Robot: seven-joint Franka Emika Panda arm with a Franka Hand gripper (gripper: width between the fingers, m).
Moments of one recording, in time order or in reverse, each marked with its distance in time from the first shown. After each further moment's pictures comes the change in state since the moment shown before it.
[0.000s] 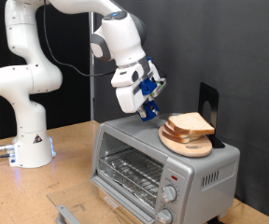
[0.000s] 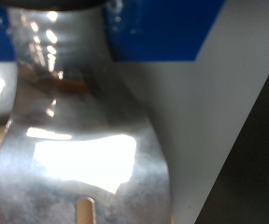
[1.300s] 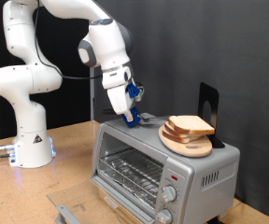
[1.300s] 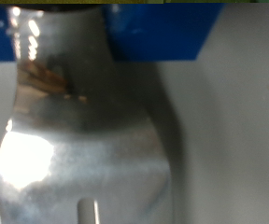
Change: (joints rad) arm 0.019 -0.129 0.009 -0.214 -0.015 0.151 -0.367
